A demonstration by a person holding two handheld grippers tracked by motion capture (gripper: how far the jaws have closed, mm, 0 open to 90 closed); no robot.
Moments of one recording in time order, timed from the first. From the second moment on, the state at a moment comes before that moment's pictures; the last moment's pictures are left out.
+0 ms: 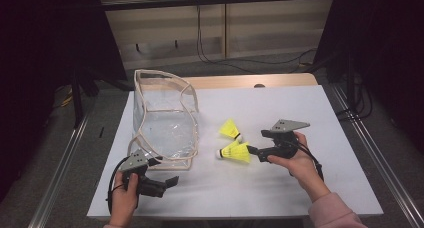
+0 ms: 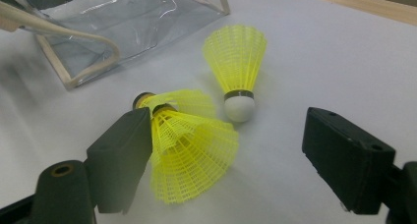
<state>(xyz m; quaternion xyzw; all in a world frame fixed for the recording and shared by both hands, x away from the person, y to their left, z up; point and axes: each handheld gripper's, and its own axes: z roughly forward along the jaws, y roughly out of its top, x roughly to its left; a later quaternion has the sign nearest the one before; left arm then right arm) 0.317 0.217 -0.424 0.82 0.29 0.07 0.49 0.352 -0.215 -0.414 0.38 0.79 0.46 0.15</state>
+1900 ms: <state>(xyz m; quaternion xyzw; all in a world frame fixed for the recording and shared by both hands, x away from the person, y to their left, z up) 0.316 0.216 -0.424 0.82 0.30 0.06 0.49 0.418 -0.165 -0.399 0.41 0.80 0.42 0.15</state>
